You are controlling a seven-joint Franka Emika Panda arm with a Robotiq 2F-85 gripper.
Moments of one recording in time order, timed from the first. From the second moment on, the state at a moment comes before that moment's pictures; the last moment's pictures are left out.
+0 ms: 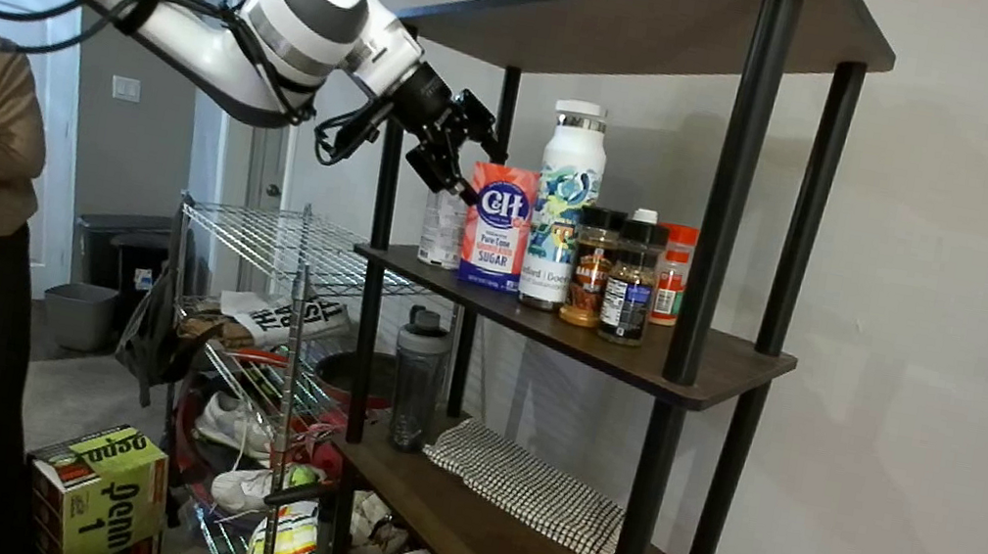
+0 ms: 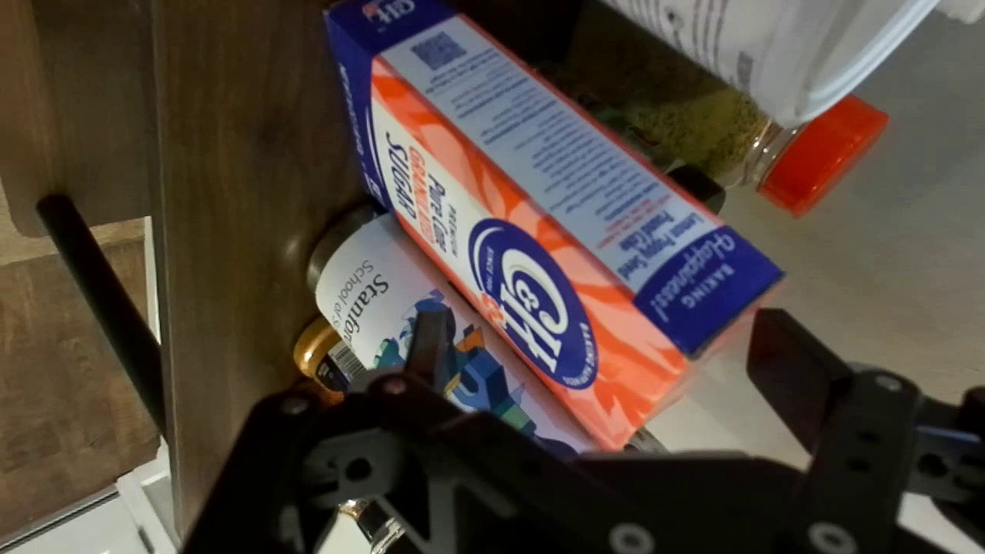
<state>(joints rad) -0.90 -0.32 1.00 -2.09 -0.49 2.71 1.91</state>
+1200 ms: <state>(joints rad) -0.99 -0.19 1.10 -1.95 -0.55 2.57 1.91</state>
